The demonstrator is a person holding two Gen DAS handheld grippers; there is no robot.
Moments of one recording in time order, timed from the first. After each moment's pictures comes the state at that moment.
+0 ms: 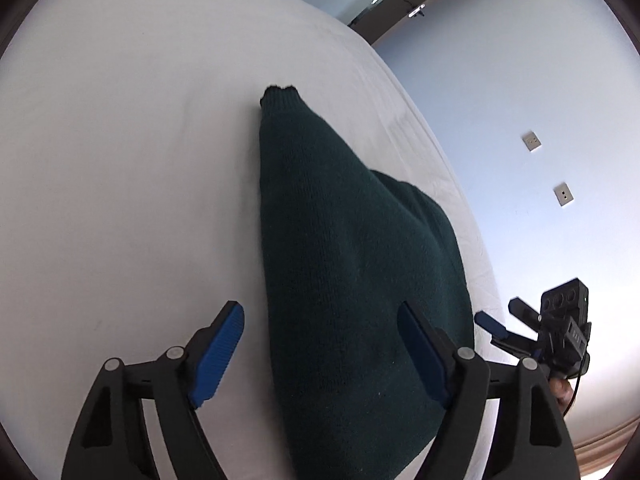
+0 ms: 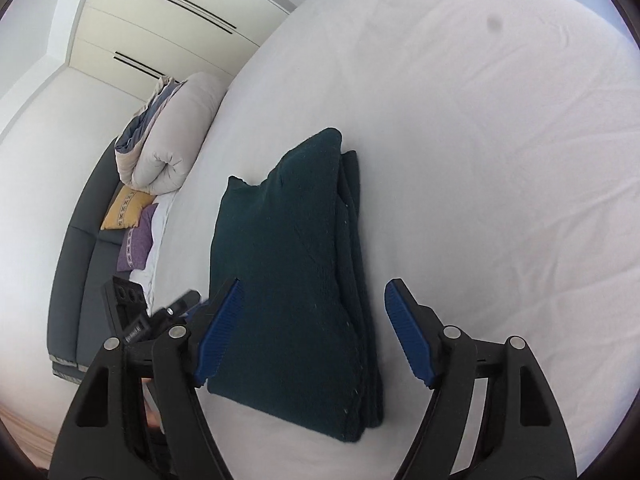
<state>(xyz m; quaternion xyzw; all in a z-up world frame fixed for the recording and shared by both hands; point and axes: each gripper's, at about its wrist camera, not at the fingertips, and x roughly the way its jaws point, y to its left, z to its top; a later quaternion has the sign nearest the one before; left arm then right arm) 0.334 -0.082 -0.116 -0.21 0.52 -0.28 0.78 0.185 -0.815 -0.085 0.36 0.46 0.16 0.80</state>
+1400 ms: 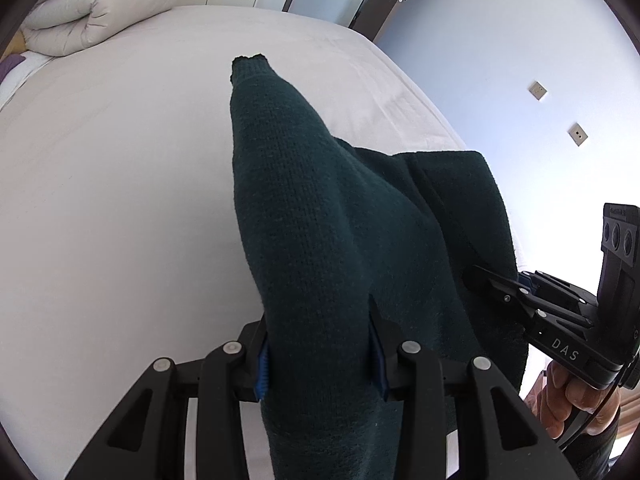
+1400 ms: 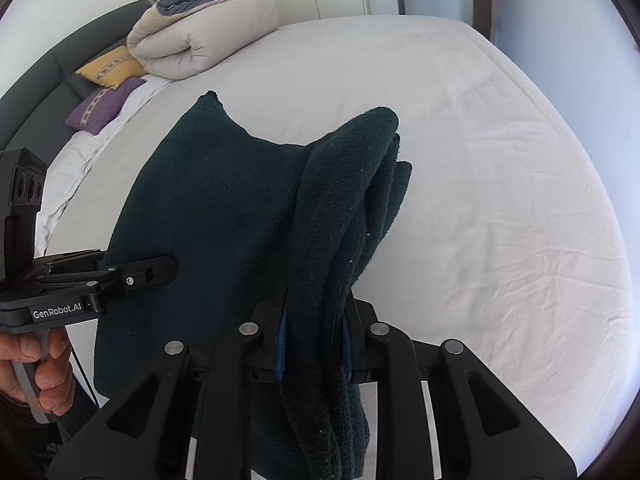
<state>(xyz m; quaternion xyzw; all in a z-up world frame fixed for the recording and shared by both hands) 0.170 -0.039 -0.011 -0.08 0.51 -0.21 0.83 0.097 -0.582 0.009 0.03 0.47 0.14 0.87</state>
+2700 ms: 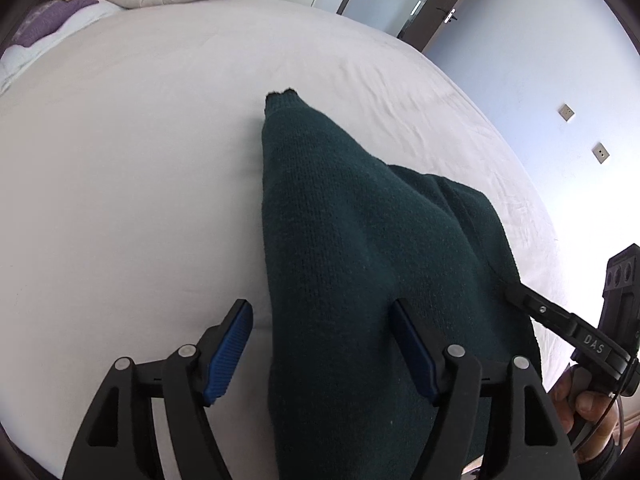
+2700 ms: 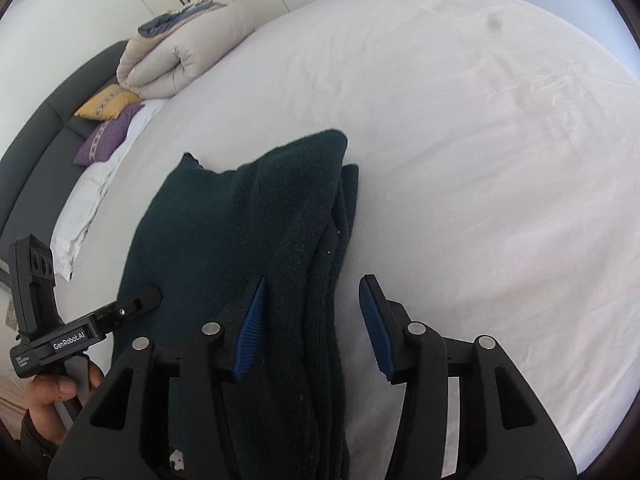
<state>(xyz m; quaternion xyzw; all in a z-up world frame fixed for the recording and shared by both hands) 0.068 0.044 -0.102 -0.12 0.48 -0.14 0.86 -0.001 -0.536 -0.113 0.17 0.45 0.11 0.87</state>
